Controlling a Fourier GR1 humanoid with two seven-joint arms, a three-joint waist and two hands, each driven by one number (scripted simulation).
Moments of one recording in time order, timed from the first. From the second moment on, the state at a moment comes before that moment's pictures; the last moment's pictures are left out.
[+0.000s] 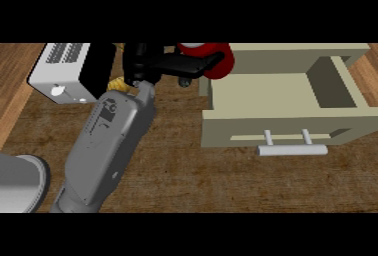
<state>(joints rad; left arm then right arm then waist) -0.87 0.00 -0.09 -1.23 0.24 0.46 0.19 0.47 -0.02 -0.69 -2.28 -0.56 0.47 0.24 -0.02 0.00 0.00</state>
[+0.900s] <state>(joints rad) -1.24 0.00 -0.20 -0.81 0.46 0.59 0.06 0.42 -0.01 -0.66 -2.29 -0.53 0.45 0.26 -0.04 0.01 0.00</state>
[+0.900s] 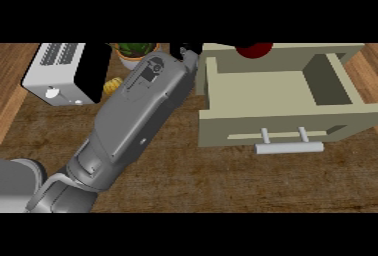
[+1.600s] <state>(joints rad) -1.37 0.00 -0.38 -0.61 0.70 0.66 -0.04 0.37 -0.03 -0.65 -2.28 -0.53 0.44 0.28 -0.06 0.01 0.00</state>
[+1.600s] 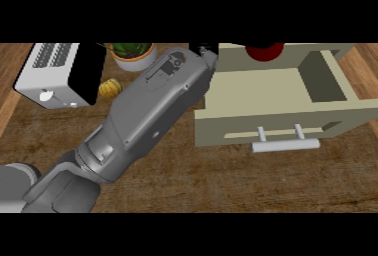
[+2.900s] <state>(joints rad) -1.39 0.00 -0.60 -0.47 0.94 0.80 -0.14 0.32 -0.05 -0.64 -2.28 -0.52 0.43 0.31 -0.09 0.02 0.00</state>
